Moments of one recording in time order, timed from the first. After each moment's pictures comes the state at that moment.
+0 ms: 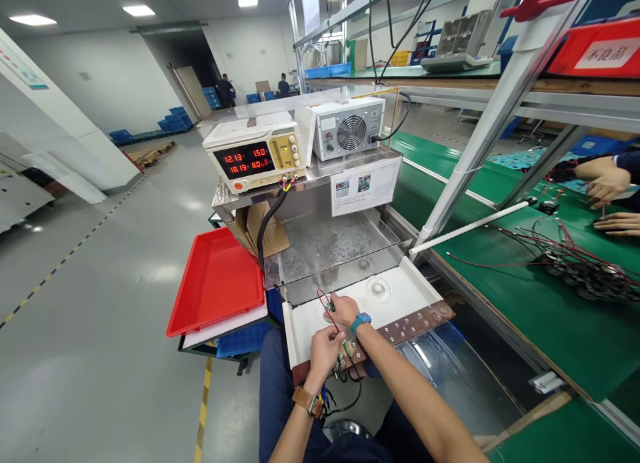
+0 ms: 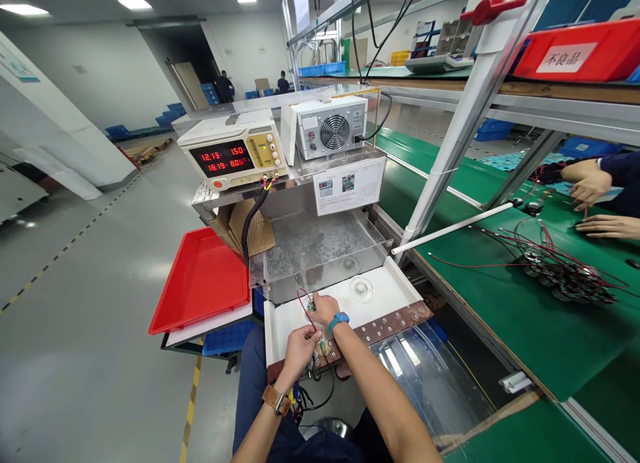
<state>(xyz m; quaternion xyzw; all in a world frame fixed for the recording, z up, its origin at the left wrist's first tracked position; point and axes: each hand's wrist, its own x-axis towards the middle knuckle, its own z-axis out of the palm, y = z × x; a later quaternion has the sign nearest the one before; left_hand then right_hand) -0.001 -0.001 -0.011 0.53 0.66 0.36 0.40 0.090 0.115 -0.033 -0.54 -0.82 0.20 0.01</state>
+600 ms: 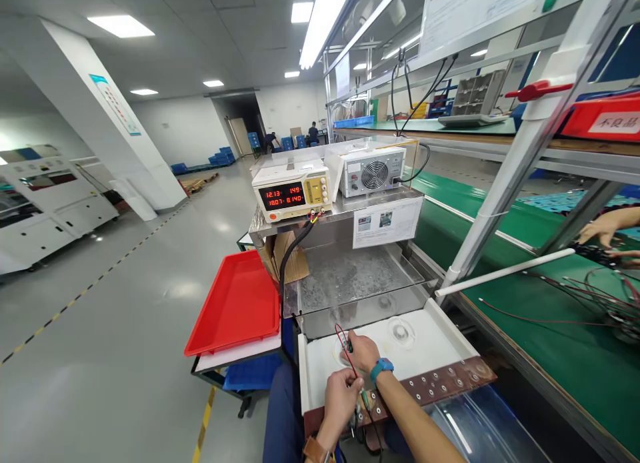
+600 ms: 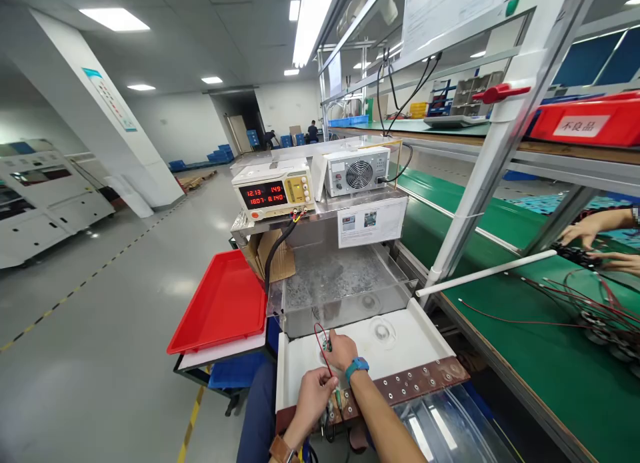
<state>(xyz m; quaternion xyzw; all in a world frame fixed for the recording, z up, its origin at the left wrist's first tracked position) 0.001 -0.003 -0.007 0.51 0.67 0.37 0.38 0.085 0.109 -0.027 -0.54 -0.81 0.22 0.02</state>
